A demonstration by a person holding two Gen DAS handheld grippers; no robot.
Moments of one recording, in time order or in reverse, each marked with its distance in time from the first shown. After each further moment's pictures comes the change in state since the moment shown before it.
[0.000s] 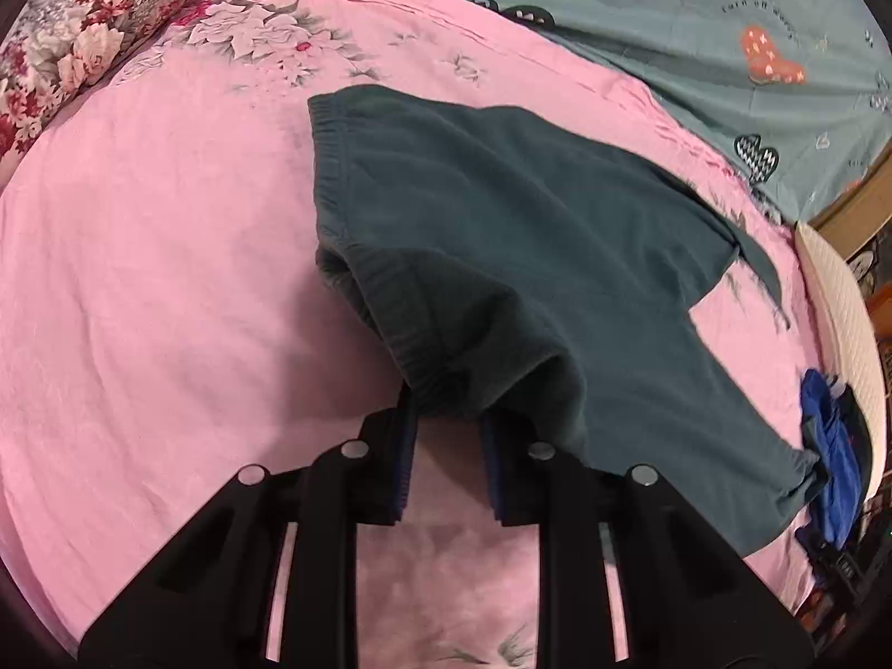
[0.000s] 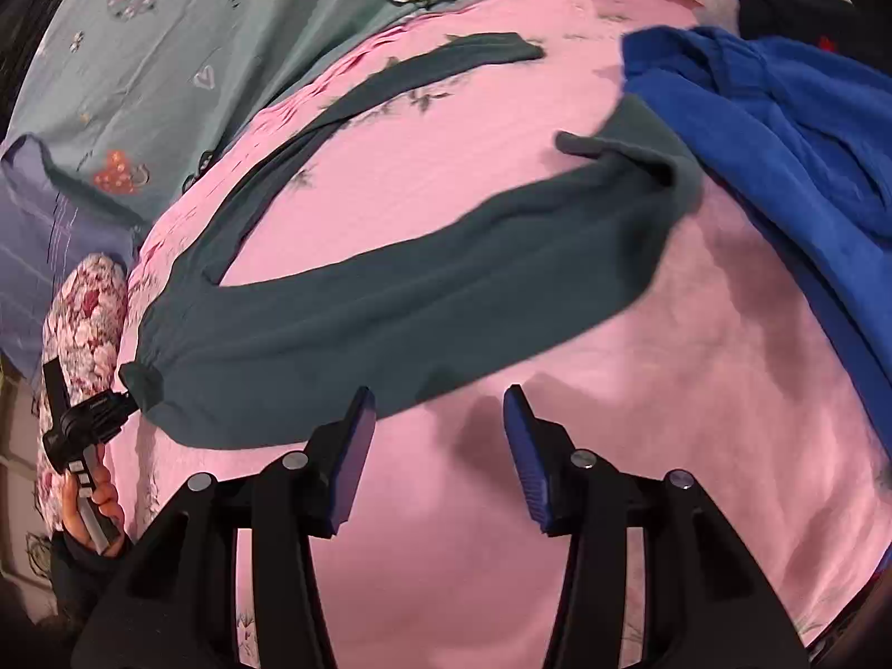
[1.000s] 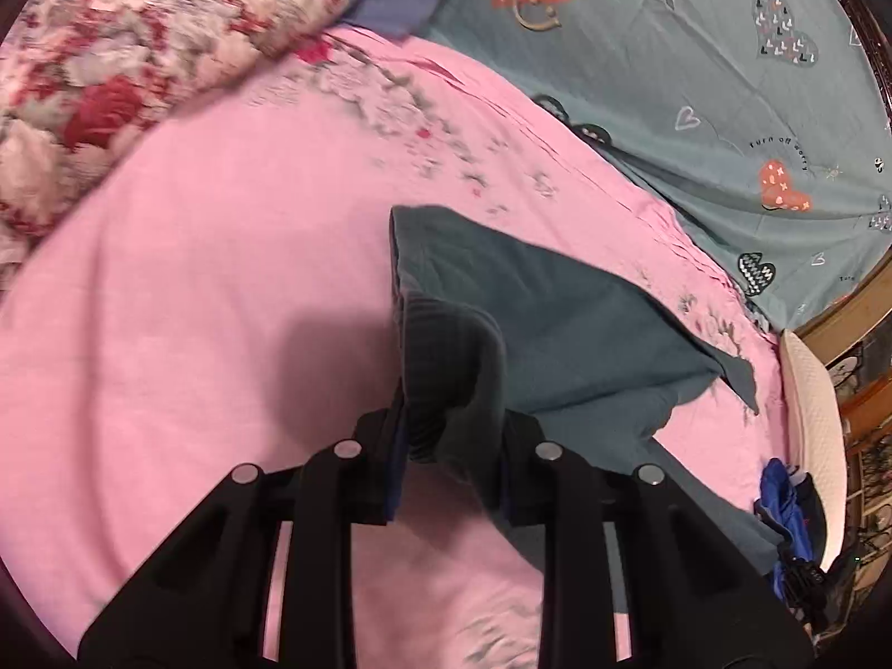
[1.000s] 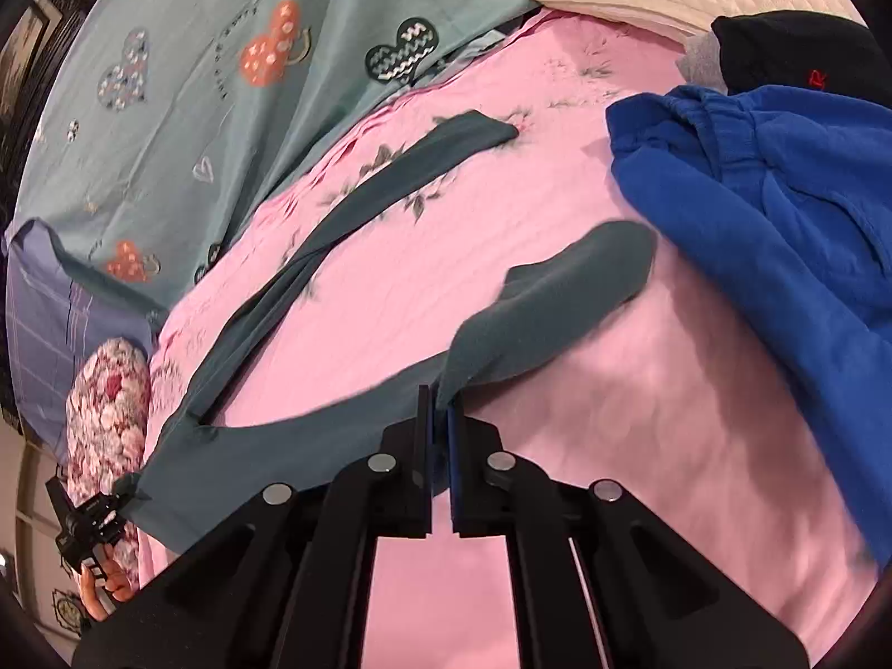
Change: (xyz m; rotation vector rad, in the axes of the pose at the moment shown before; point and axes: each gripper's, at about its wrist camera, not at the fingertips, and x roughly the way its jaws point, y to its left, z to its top) left arm -0.092 0.068 -0.004 -0.172 -0.163 0.013; right arm -0.019 0.005 0.029 0.072 -0.119 0.078
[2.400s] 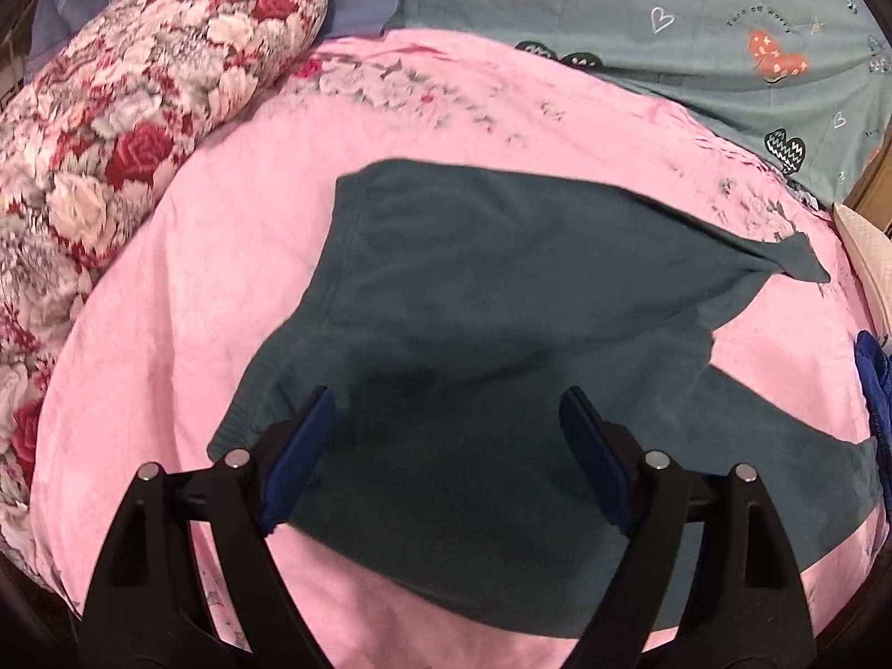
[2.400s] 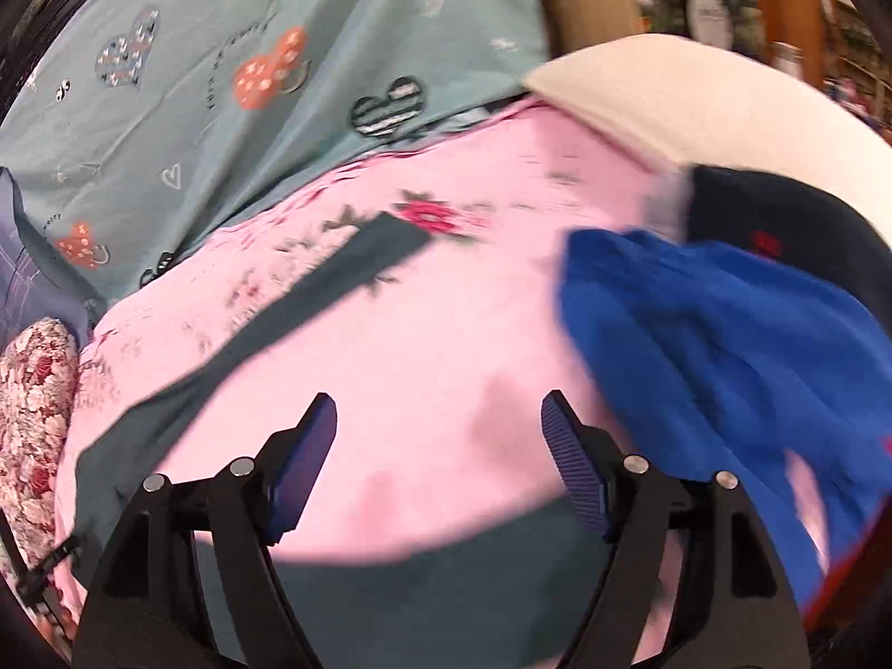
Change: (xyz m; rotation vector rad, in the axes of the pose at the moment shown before) left arm -0.003 -0.014 -0.058 0.278 0.002 0.185; right arm 0.021 0.034 0.081 -0.159 -0.098 -0.145
